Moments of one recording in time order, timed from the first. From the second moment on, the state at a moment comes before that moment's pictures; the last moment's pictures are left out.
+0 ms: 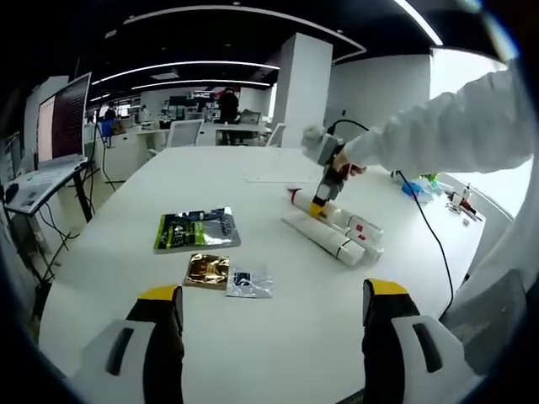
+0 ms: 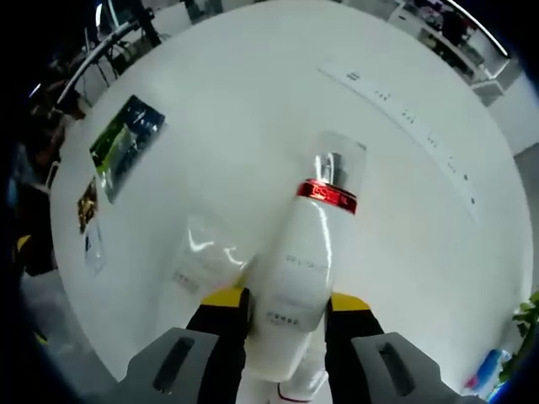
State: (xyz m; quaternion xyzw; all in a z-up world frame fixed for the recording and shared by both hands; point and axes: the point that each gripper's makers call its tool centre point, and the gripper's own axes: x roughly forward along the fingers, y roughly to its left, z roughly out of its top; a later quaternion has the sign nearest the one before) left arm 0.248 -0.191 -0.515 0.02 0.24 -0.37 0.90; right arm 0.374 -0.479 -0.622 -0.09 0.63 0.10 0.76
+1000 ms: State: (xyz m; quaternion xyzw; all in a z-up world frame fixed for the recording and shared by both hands) left arm 0.247 -0.230 -0.498 -0.07 0.28 -0.43 0.86; right arm 0.350 -0.480 -0.613 0.12 0.57 0.09 0.81
